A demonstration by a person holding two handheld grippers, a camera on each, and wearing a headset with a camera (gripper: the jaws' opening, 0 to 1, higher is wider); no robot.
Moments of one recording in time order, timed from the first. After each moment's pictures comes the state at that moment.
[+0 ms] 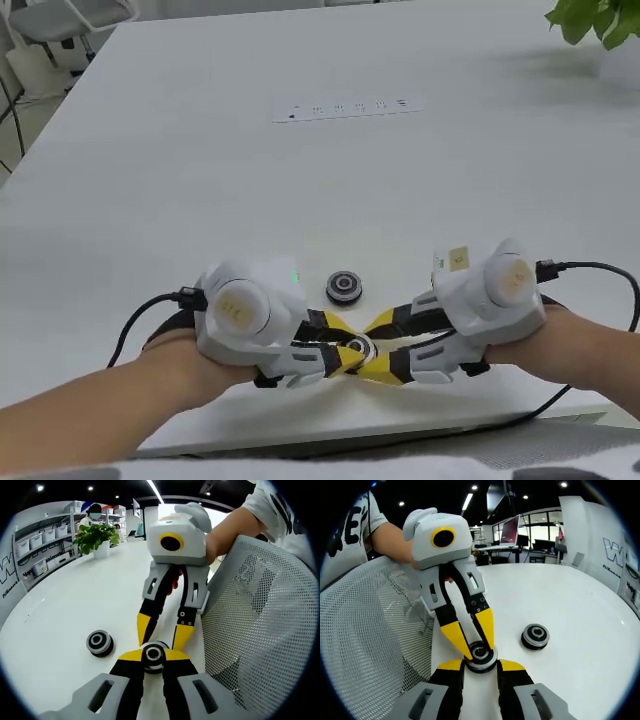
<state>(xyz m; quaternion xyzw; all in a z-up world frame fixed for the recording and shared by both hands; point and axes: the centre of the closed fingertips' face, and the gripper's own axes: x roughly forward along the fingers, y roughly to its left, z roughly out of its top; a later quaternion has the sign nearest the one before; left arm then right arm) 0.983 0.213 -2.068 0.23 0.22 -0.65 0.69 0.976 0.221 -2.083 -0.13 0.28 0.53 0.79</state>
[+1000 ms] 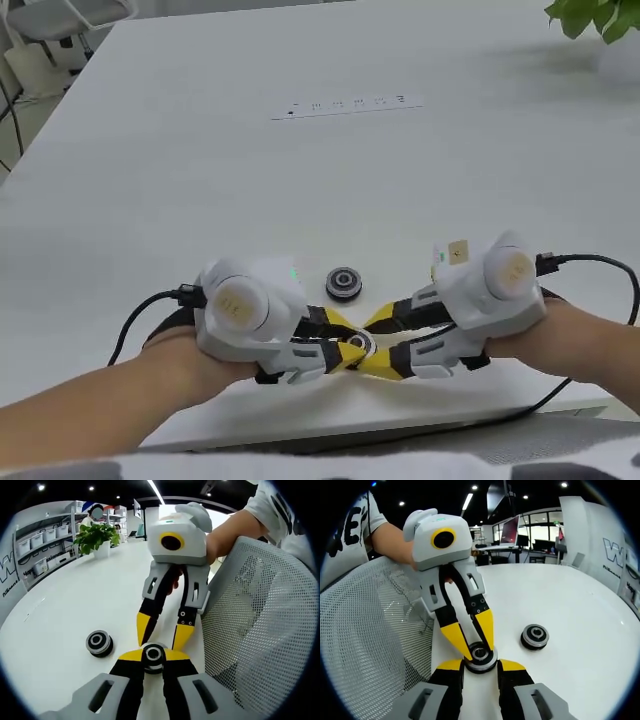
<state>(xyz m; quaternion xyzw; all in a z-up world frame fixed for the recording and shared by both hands) 0.982 0.212 -2.068 0.23 0.22 -0.65 0.69 0.976 0.220 -2.082 -0.14 0.28 0.53 0.79</state>
